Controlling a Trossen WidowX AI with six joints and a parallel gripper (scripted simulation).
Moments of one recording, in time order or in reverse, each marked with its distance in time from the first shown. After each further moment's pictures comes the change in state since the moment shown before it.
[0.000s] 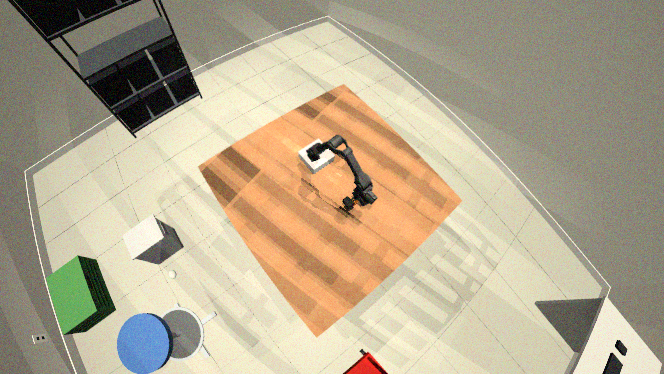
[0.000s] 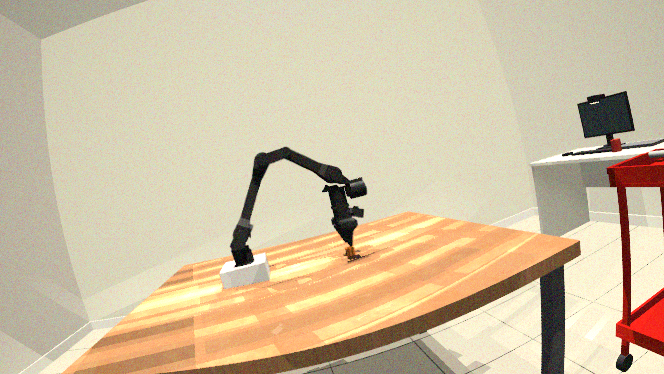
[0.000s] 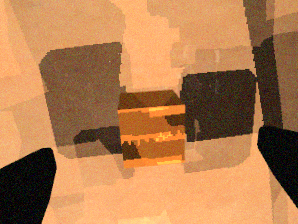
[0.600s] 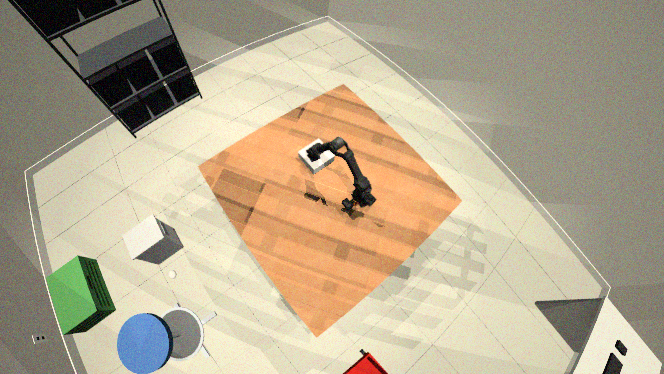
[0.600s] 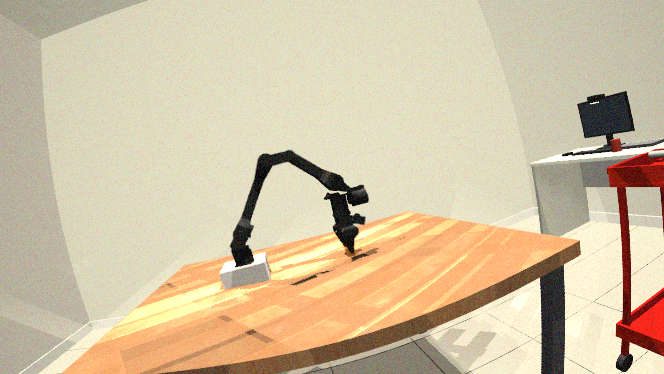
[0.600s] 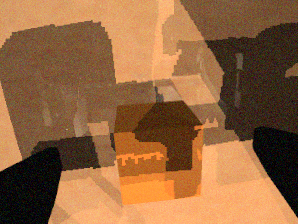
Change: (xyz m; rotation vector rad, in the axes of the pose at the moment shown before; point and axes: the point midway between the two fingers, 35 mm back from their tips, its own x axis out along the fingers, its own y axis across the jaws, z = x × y) arm 0.027 0.000 -0.001 0.000 0.003 0.000
